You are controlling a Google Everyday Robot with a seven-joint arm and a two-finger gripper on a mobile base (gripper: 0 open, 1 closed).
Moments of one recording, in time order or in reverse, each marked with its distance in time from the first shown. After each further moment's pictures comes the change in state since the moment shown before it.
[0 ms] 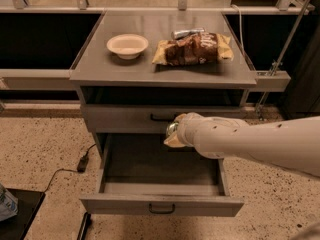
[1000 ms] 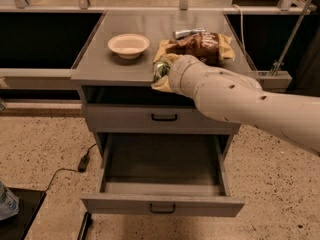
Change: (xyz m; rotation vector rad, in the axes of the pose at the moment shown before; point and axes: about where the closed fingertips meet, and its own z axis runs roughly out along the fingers) arm -0.147 -0.133 -0.080 0.298 -0.294 -0.225
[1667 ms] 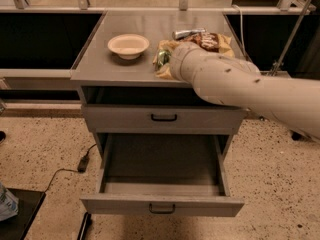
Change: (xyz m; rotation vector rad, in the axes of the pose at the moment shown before) arm -0.002 -0.028 0.016 0.026 0.011 -0.043
